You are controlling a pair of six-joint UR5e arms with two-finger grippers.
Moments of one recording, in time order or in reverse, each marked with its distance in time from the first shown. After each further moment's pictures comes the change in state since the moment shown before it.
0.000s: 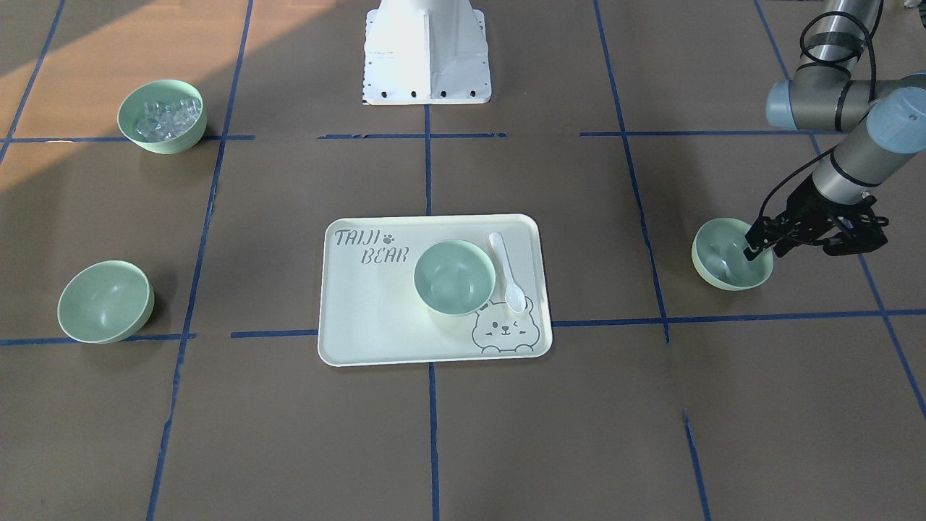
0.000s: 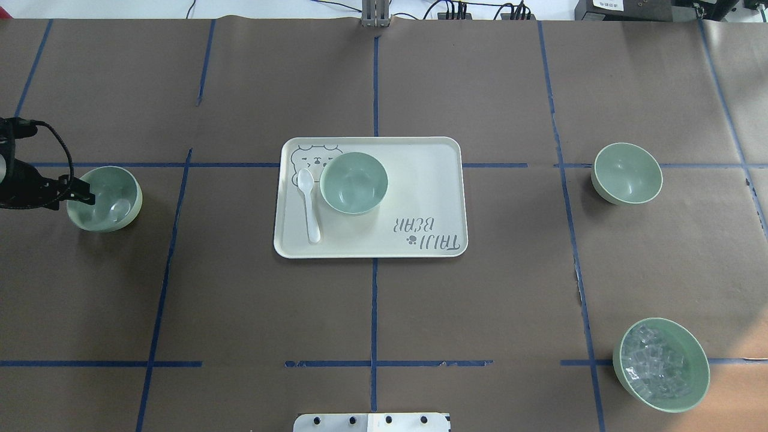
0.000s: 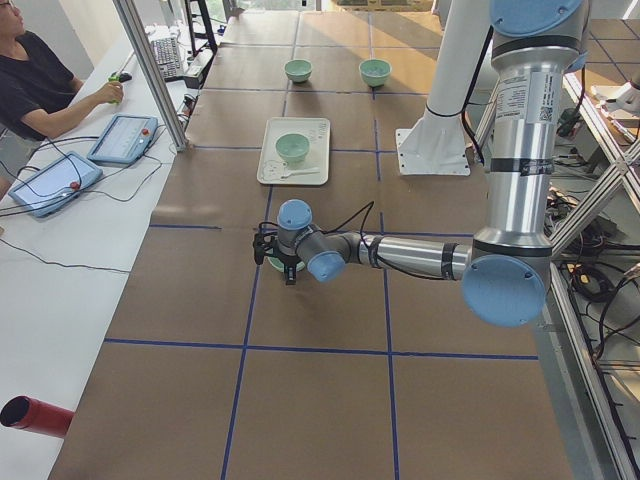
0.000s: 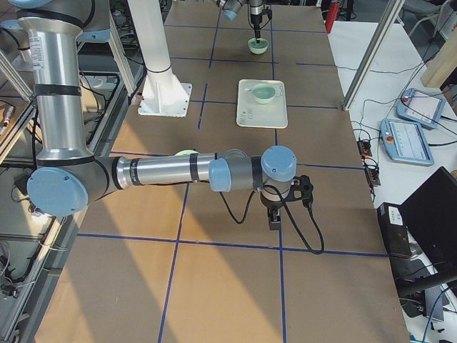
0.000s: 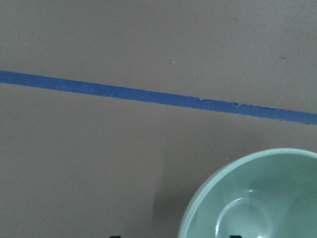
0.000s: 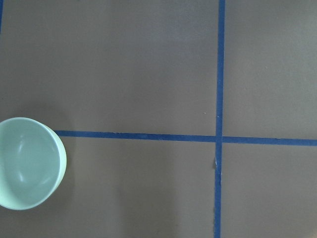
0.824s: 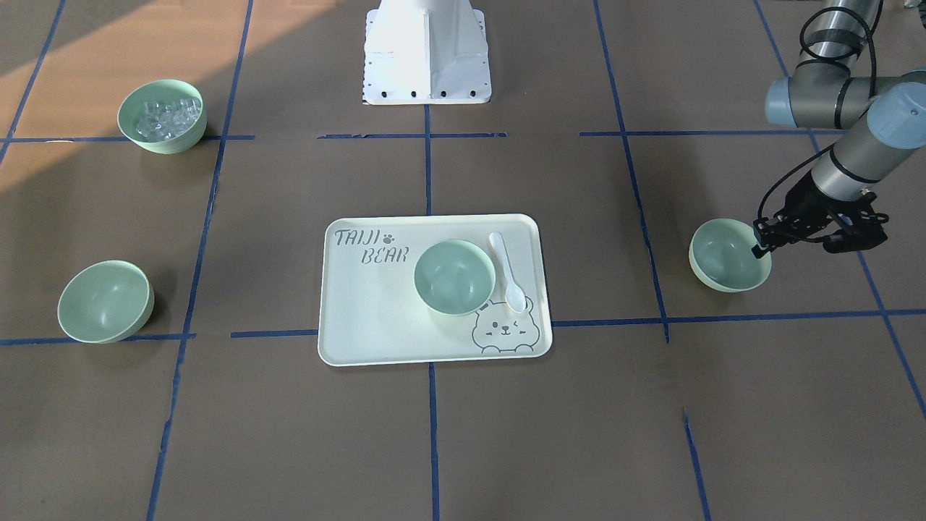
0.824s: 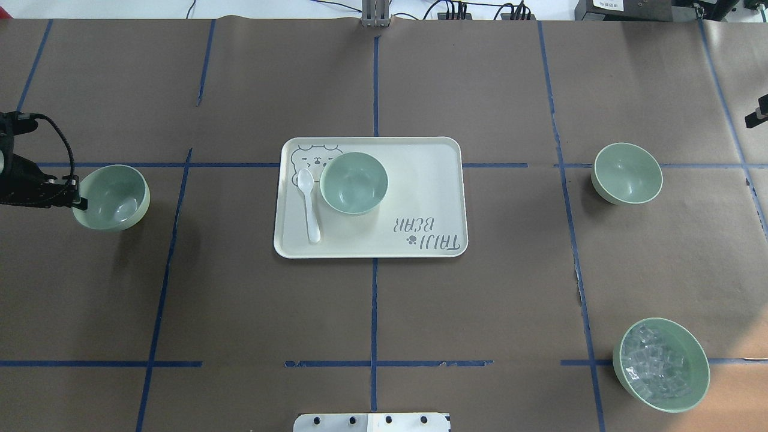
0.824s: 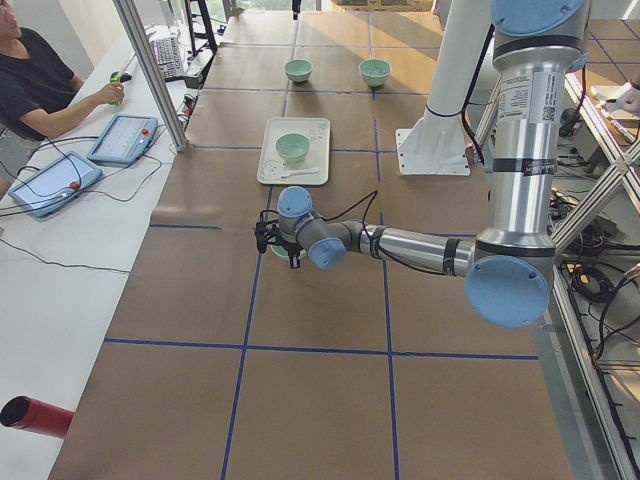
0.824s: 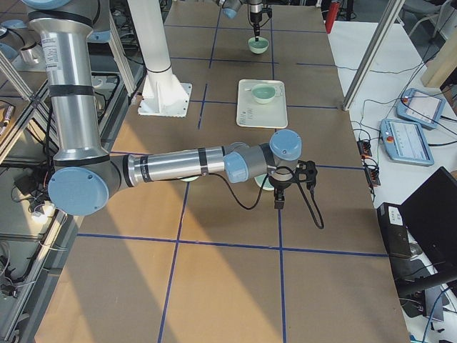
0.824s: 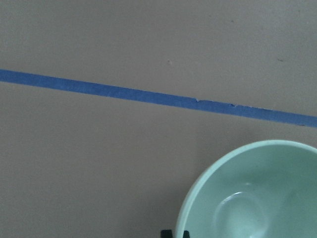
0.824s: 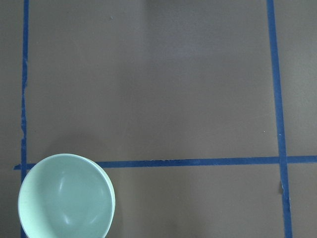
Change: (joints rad) left arm -0.022 0.004 -0.136 0.140 -0.103 -0.030; right arm -0.130 0.058 -0.028 0.148 -0.029 0.268
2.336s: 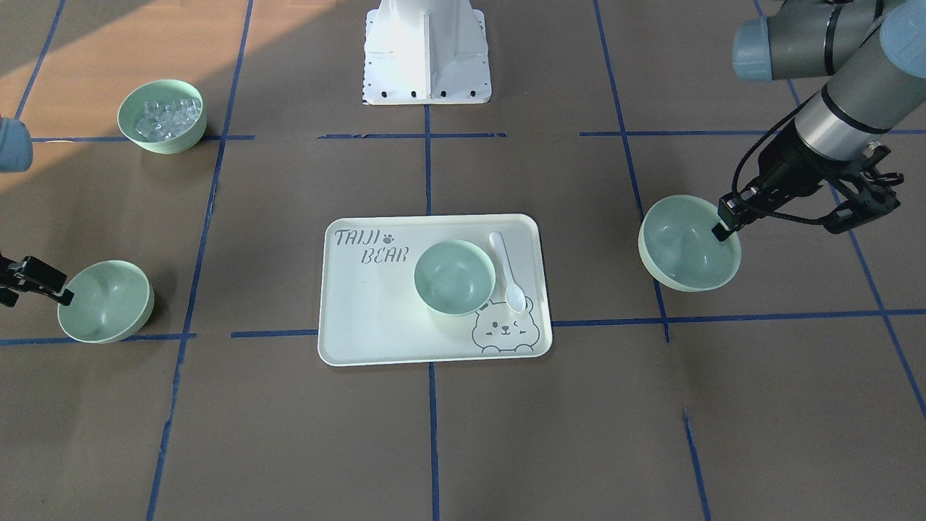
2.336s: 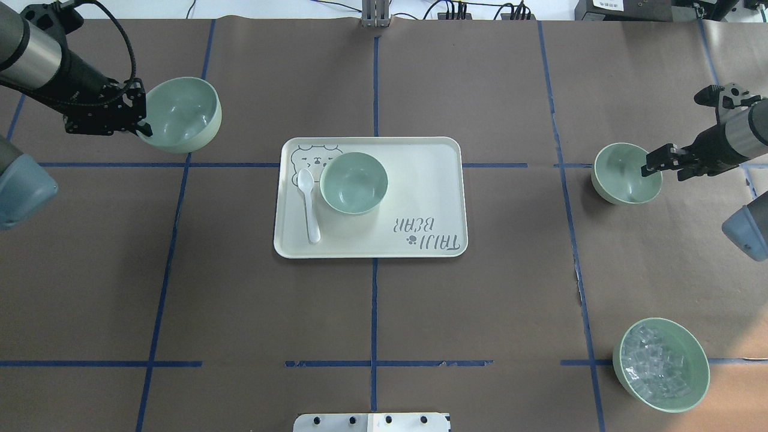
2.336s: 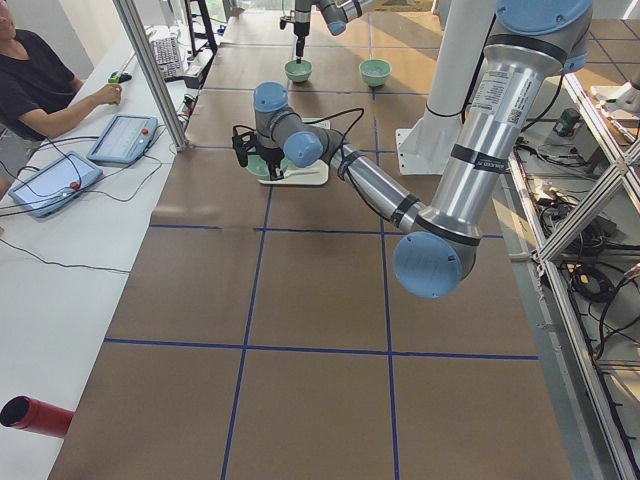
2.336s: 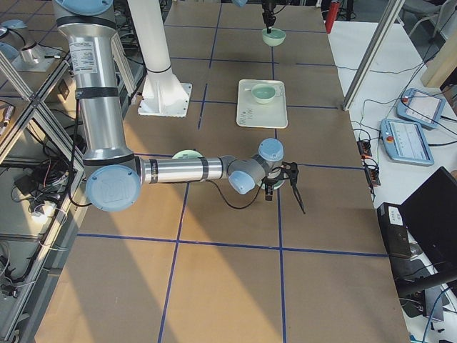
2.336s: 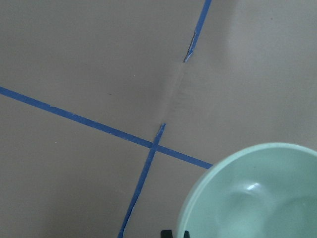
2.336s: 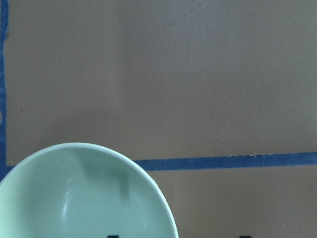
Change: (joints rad) left arm -0.015 -0.338 -0.176 0.441 -0.020 -0.266; right arm -0.315 -0.002 -0.177 0.467 -0.156 0.417
